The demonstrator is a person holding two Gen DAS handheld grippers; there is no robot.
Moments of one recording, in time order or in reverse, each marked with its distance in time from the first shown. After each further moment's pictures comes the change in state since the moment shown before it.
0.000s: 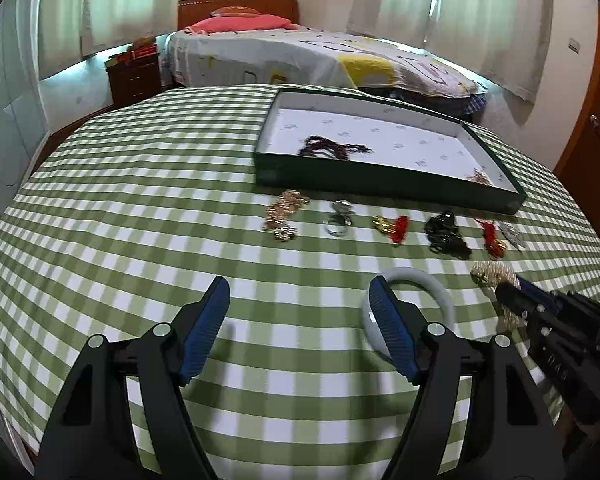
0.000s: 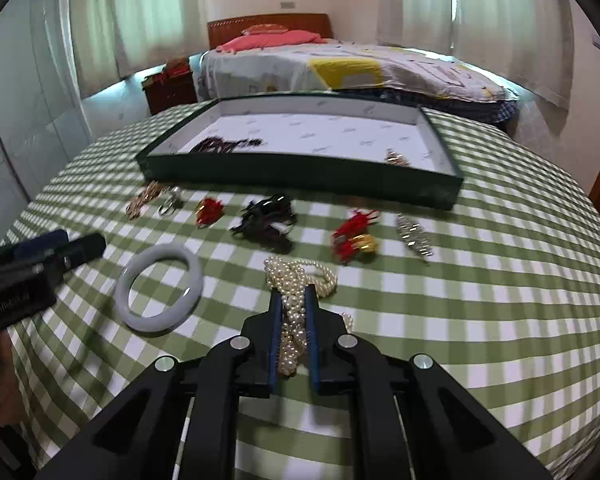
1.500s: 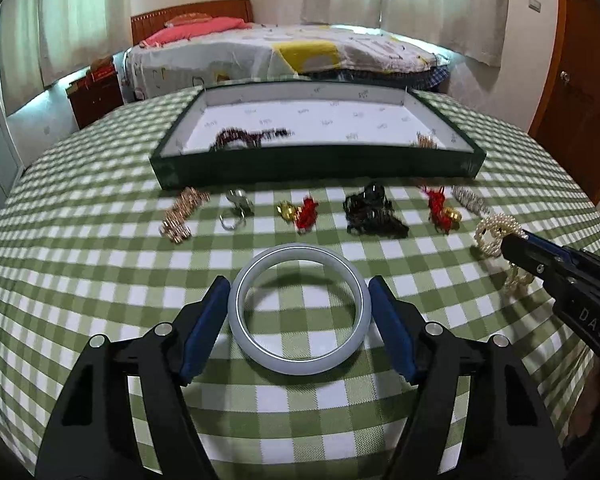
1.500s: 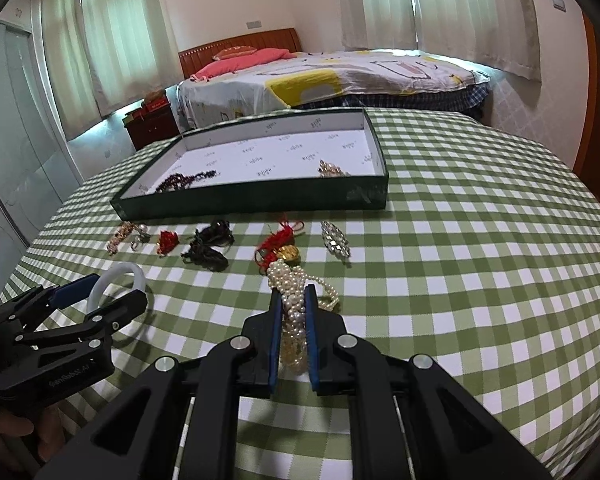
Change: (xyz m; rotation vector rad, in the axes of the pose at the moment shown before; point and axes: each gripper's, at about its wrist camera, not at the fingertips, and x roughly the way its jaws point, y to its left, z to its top) left arm 0.017 -0.064 -0.007 0.143 -0.001 -0.048; right arm -0.021 -0.051 -0.003 0.125 -0.062 0.009
